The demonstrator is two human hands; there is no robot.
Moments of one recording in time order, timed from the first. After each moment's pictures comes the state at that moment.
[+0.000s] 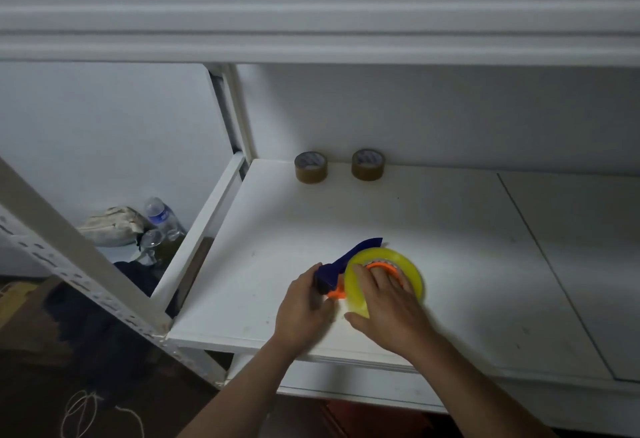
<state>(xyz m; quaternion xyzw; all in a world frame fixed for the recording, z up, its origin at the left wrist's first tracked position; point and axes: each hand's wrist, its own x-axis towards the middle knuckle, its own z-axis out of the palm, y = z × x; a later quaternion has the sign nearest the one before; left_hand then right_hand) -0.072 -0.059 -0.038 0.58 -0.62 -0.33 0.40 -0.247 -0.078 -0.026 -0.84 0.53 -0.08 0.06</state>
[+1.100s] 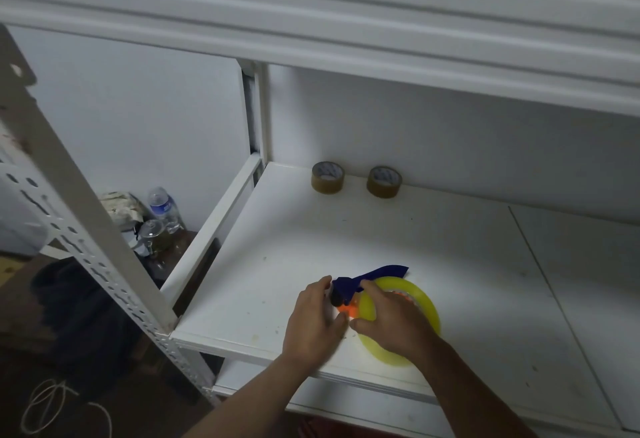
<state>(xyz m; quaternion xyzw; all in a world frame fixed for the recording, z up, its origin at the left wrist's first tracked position) -0.068 -0.059 -0.060 0.66 -0.59 -0.26 0.39 -0.220 -0.093 -0.005 -0.78 0.58 -0.06 0.20</state>
